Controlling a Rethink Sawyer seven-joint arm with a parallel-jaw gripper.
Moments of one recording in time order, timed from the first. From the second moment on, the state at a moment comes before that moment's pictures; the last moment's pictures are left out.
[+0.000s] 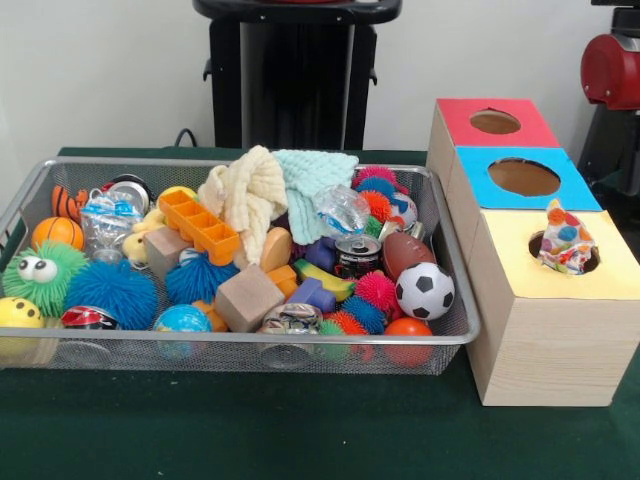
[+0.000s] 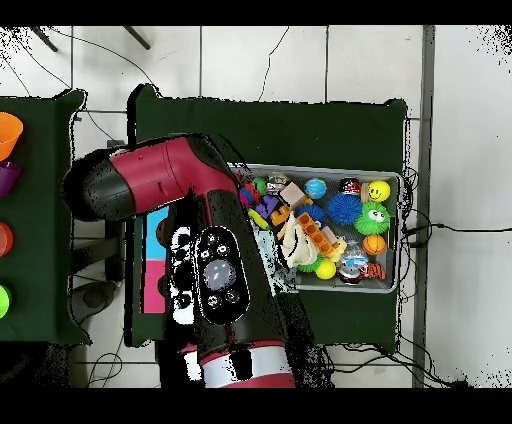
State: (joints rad) arm -0.03 -0.70 0.23 1.35 -0.31 0.67 1.88
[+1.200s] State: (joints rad) arm -0.04 -0.70 0.24 1.39 -0.30 0.63 1.88
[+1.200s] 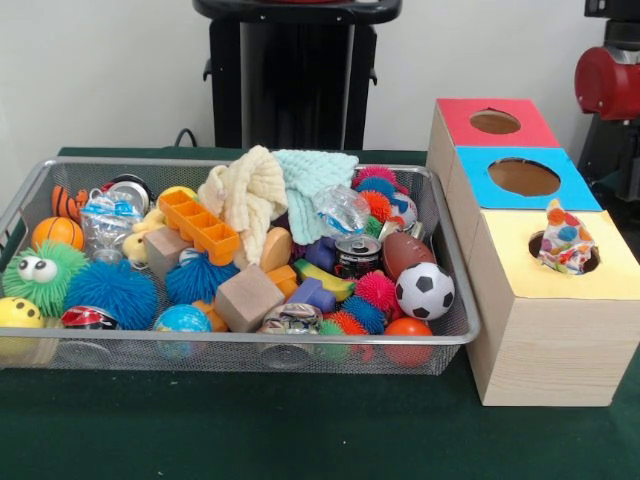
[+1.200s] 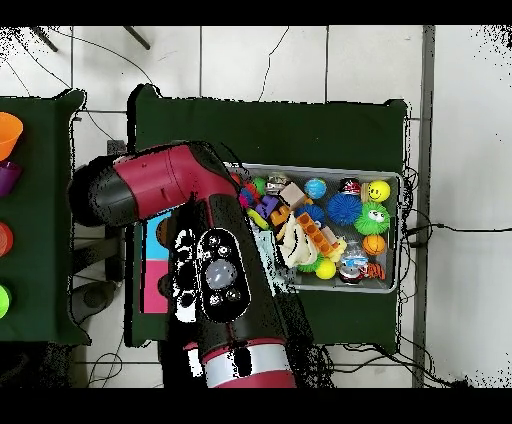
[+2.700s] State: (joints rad) arm -0.01 -0.69 0.22 1.40 -0.32 0.62 1.88
